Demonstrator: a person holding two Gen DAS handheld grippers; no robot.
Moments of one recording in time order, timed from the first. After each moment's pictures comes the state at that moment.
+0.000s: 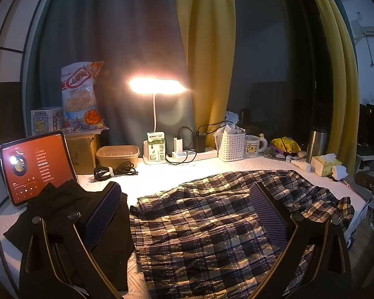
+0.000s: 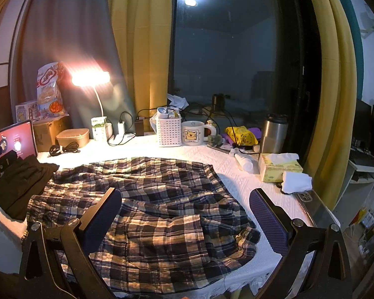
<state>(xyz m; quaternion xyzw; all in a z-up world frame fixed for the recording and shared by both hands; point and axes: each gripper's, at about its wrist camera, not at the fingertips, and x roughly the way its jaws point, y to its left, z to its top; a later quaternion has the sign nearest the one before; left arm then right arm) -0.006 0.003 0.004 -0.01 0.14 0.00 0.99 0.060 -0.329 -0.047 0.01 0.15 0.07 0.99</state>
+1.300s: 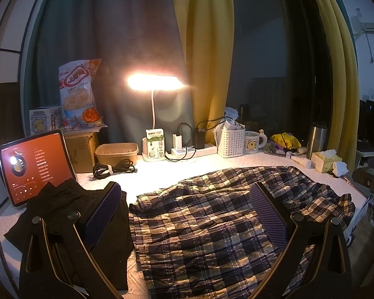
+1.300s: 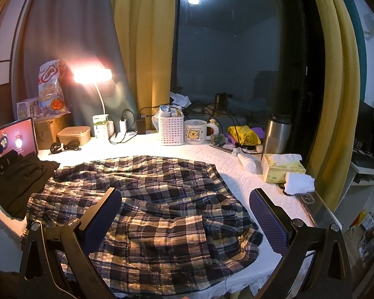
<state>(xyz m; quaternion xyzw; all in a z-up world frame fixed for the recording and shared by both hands) 0.002 0.000 0.003 -0.01 0.15 0.00 0.99 0.065 -0.324 -0.050 0.00 0.15 0.07 0.99</state>
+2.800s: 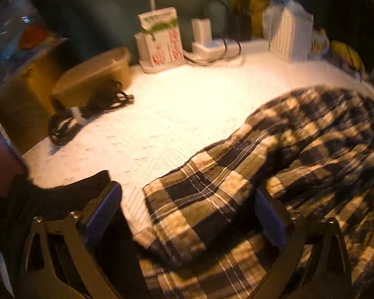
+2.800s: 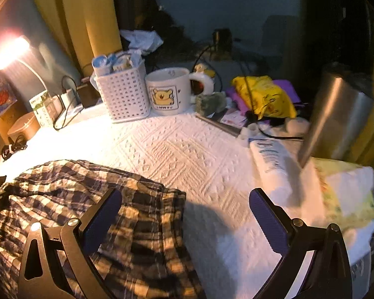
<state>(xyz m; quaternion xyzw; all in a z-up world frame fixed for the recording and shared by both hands) 0.251 0.064 -0.120 0.06 0.46 0.01 0.89 0.376 -0.368 -0.098 0.02 0.34 0.10 0.94</state>
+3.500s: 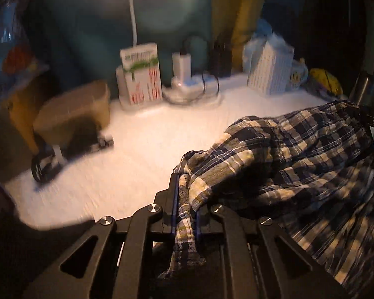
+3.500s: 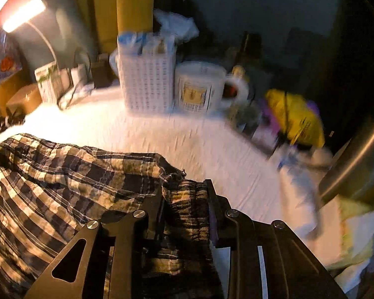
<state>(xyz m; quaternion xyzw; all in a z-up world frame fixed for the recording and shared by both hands) 0.269 0.059 -0.080 0.05 0.35 -0.03 0.93 0.401 -0.311 -0.083 -0.06 0.33 0.11 0.94</state>
